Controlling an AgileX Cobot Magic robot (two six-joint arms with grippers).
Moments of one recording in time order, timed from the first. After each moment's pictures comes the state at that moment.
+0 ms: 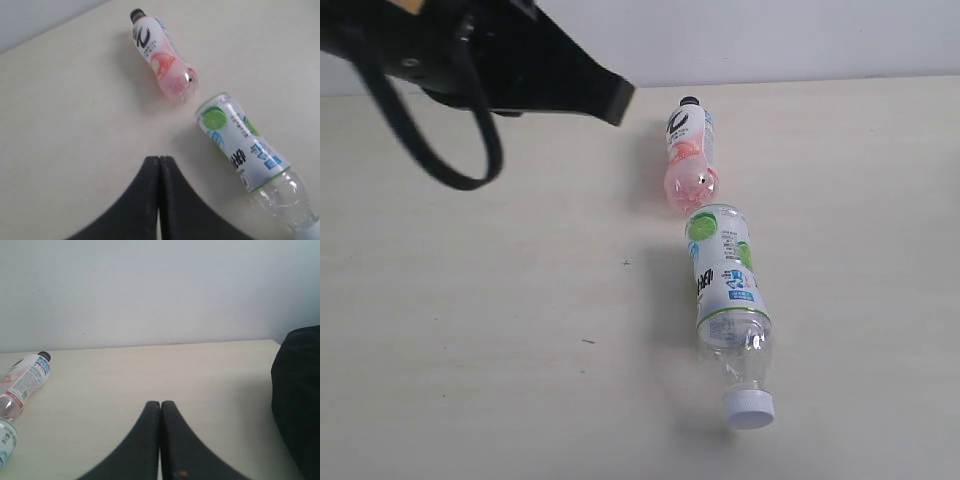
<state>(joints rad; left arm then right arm) -0.98 1.34 -1.20 0.49 0.81 -0.60 0.05 0.00 0.00 0.06 0.21 -0.04</state>
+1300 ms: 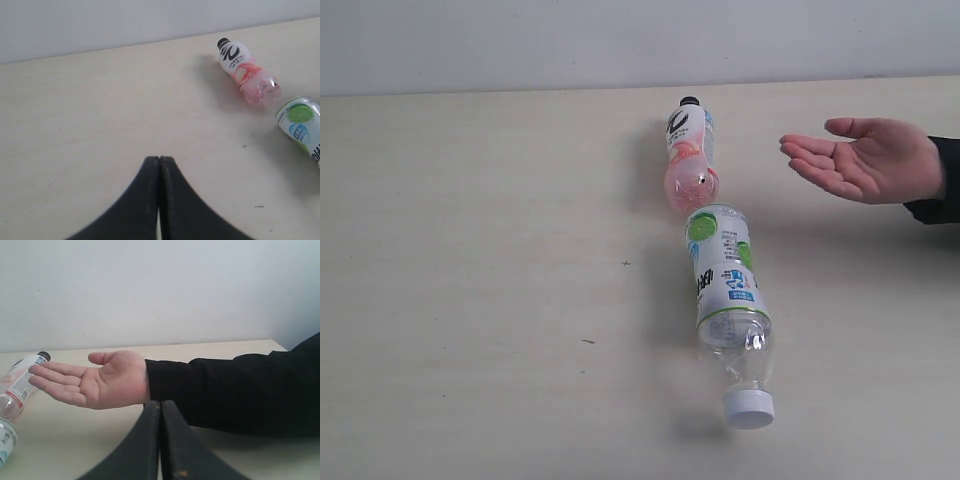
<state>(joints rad) -0.98 0.58 -0.40 0.99 0.69 -1.18 0.05 0.00 0.00 0.06 0.21 -0.04</state>
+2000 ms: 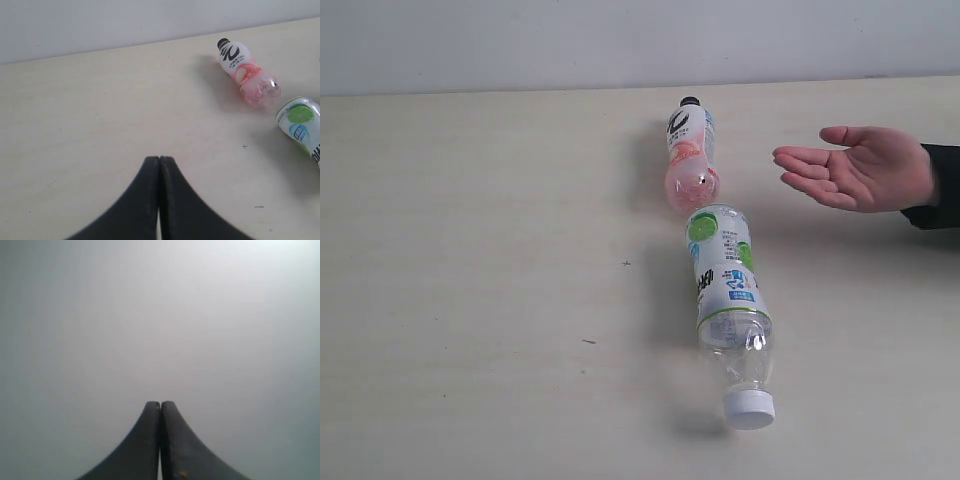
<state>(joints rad) -0.98 0.58 -0.40 0.99 0.69 -1.18 0.05 0.07 -0.14 0.30 -0.55 0.35</state>
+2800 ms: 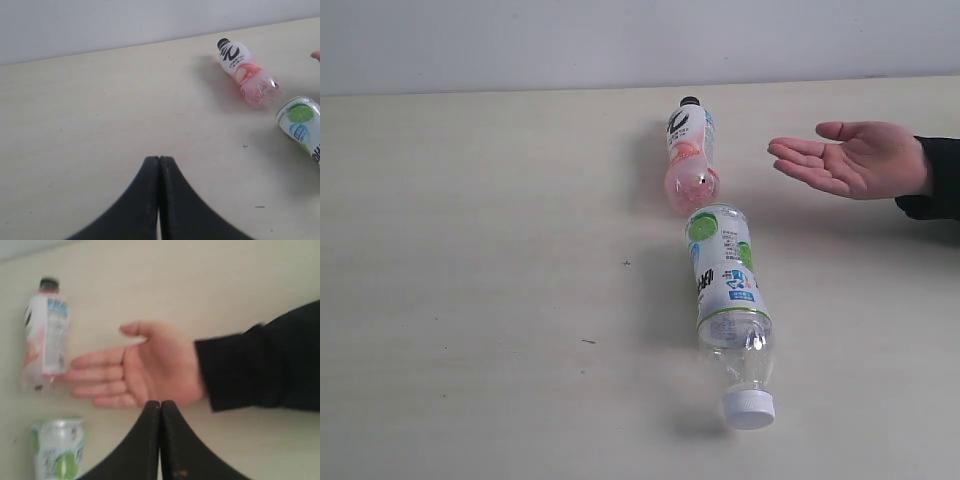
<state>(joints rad) -0.98 0.58 -0.40 0.99 0.69 -1.18 0.05 1.40 -1.18 0.25 0.87 0.01</state>
